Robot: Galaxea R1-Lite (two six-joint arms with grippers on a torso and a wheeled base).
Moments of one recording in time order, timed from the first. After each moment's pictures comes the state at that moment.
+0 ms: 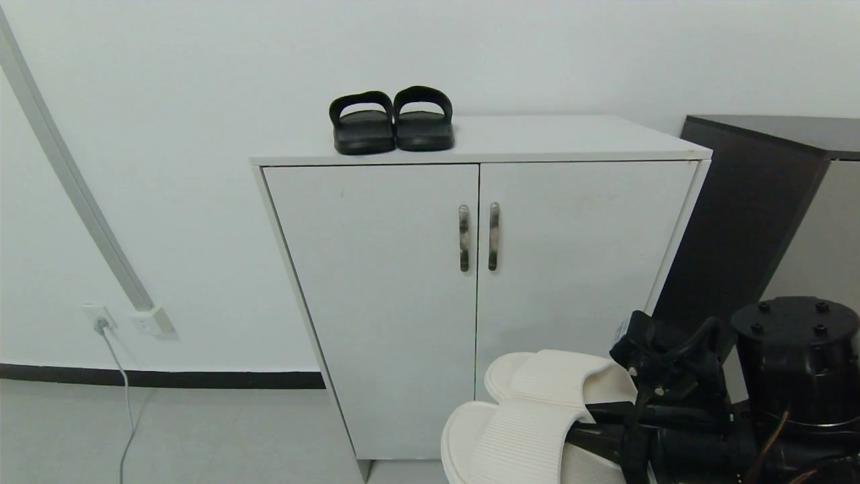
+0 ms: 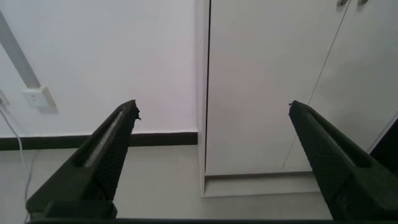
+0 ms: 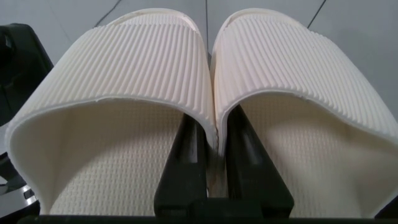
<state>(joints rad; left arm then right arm) 0.00 0.00 0.00 0.00 0.00 0.00 0.79 1.47 -0.56 -0.45 0.19 -0.05</state>
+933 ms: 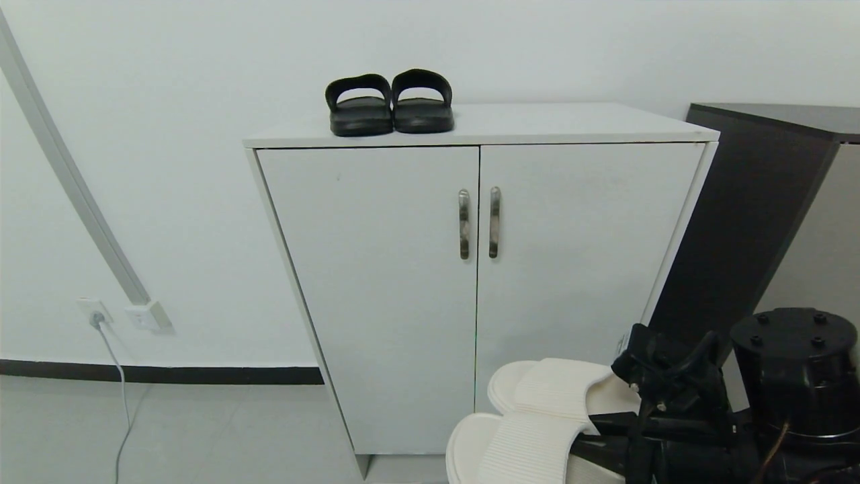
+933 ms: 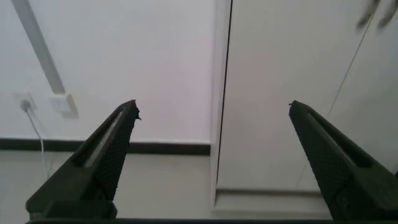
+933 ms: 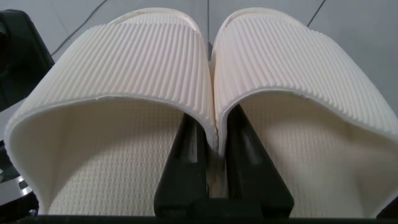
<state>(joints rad) 0.00 0.12 -0.15 -0.01 0.03 0.01 0.79 1.47 -0.52 -0.46 0.19 -0.07</state>
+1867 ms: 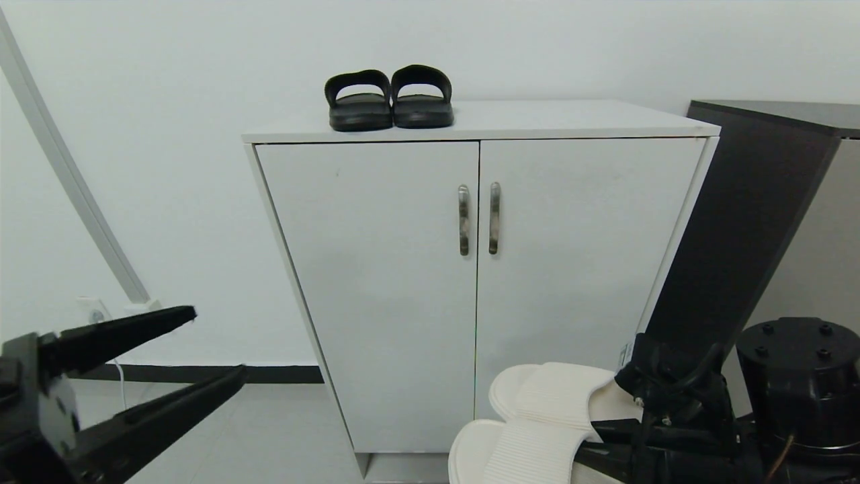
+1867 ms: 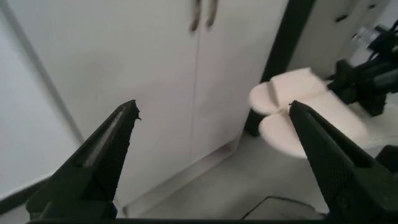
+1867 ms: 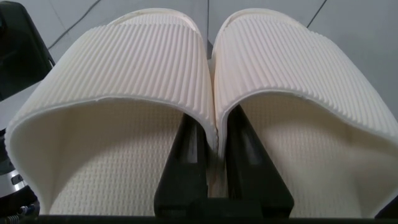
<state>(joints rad) -0.23 0.96 -0.47 -0.35 -0.44 -0.03 0.80 1.47 -0.49 -0.50 0.19 -0.09</state>
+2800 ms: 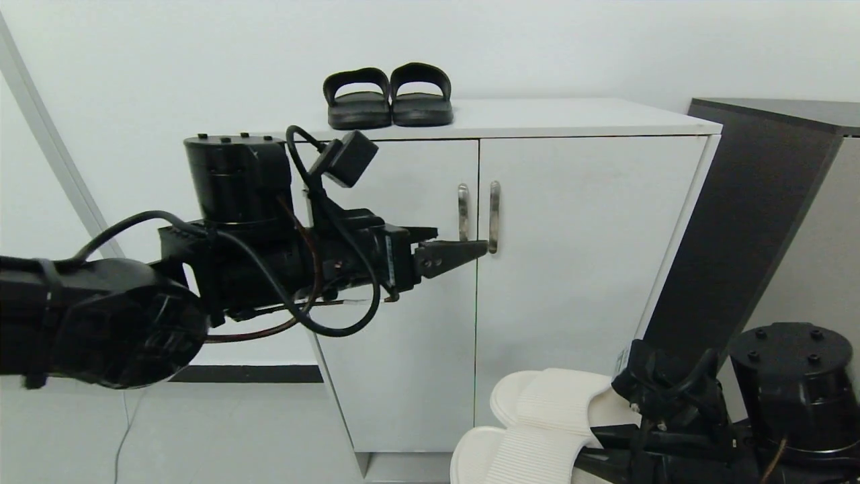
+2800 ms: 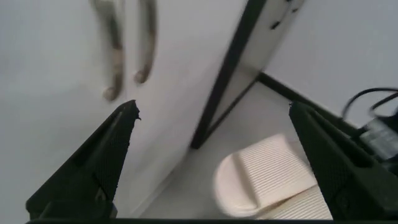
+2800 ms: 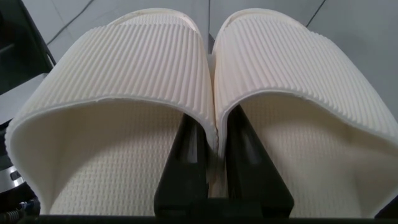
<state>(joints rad) -0.51 1.68 -1.01 -0.59 -0.52 -0.18 0.80 1.48 -0.48 -0.50 0.19 -0.09</state>
